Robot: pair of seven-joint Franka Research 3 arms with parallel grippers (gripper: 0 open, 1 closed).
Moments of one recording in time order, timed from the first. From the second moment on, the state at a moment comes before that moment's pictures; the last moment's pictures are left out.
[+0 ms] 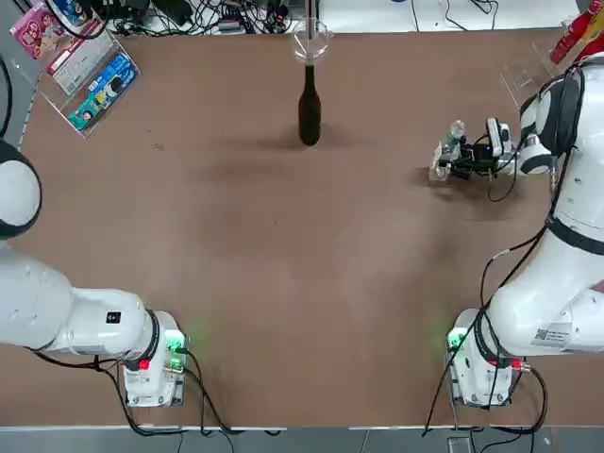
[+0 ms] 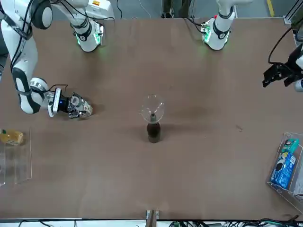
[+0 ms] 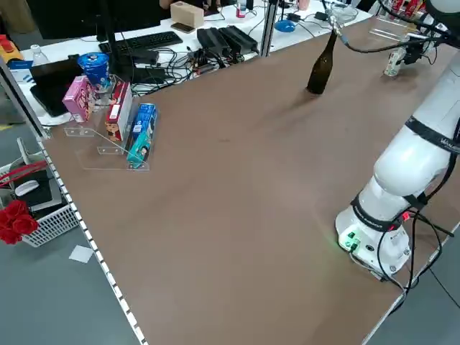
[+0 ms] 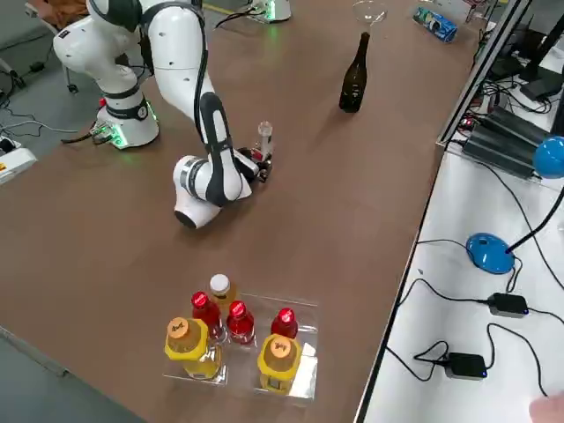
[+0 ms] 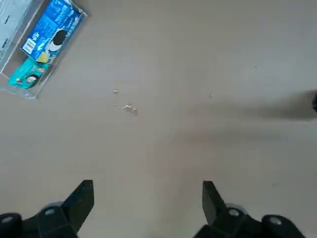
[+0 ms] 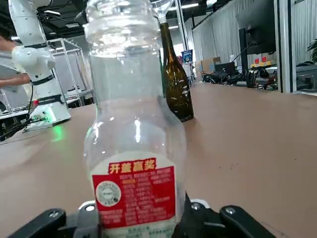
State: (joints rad) left arm -0.03 0.03 -0.01 -1.51 0.01 1.53 -0.04; right arm -0.06 0.72 -0.39 -2.14 1.38 1.38 -2.71
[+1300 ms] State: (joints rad) left arm -0.04 0.03 -0.01 -1.50 0.02 1.53 -0.04; right arm -0.05 0.74 -0.39 -2.14 1.39 1.38 -2.71
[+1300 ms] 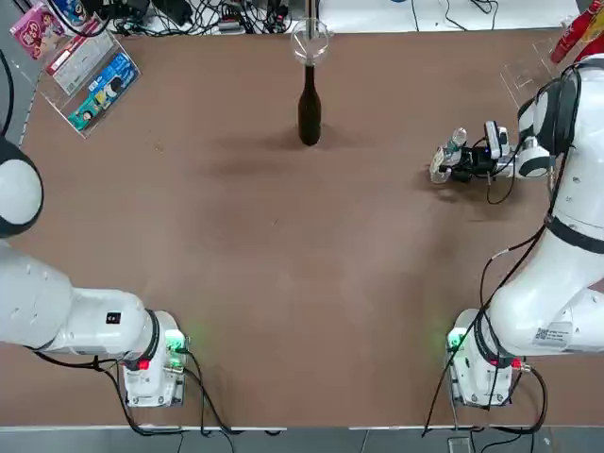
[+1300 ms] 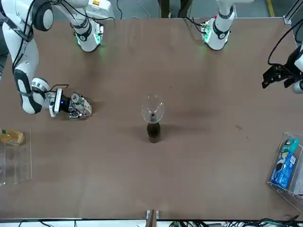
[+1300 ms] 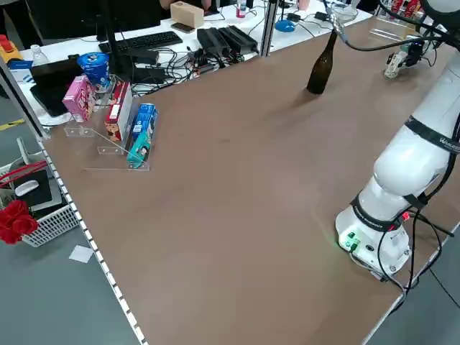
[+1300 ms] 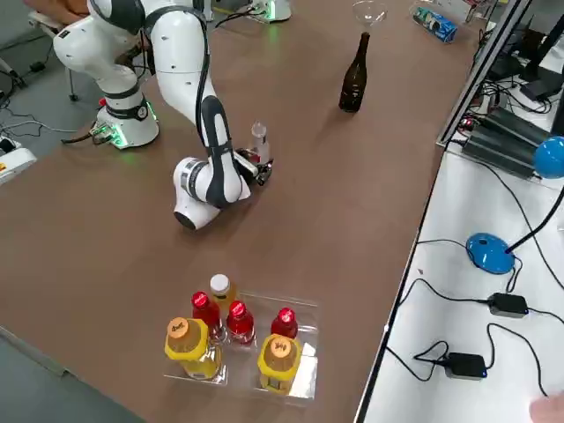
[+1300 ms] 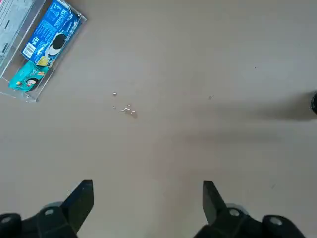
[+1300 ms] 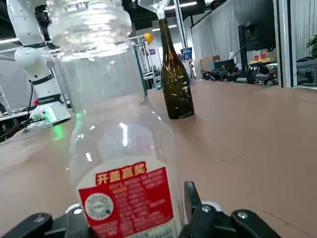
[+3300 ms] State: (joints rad) left arm -0.04 0.03 -0.01 -1.50 0.02 1.53 -0.04; right arm 0.01 0.62 -0.62 -1.99 1.17 1.39 -2.28
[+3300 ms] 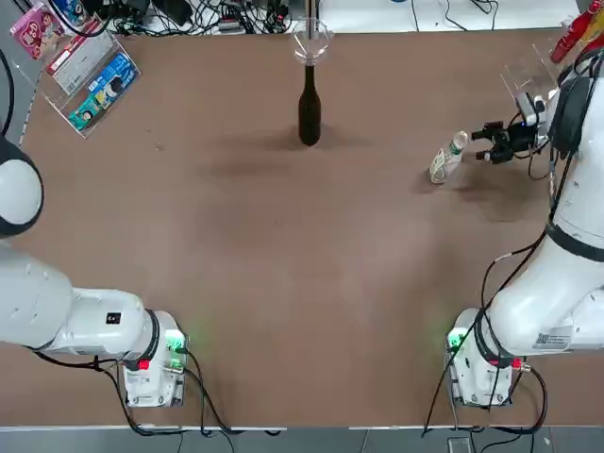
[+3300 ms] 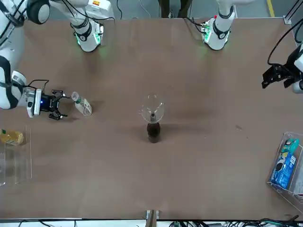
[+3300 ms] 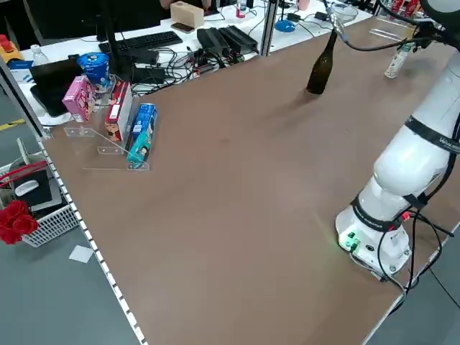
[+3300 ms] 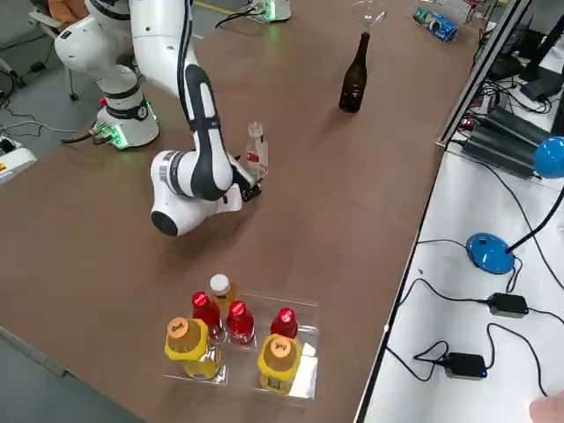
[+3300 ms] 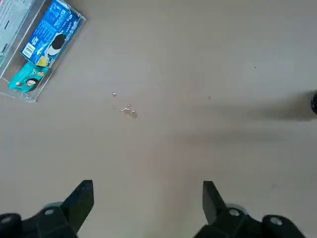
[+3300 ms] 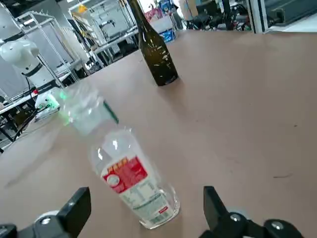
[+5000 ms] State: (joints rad) left arm -0.04 0.03 -0.01 -1.48 0.01 1.53 -0.04; right arm 0.05 0.03 -0.25 -1.57 0.25 1.47 -0.28
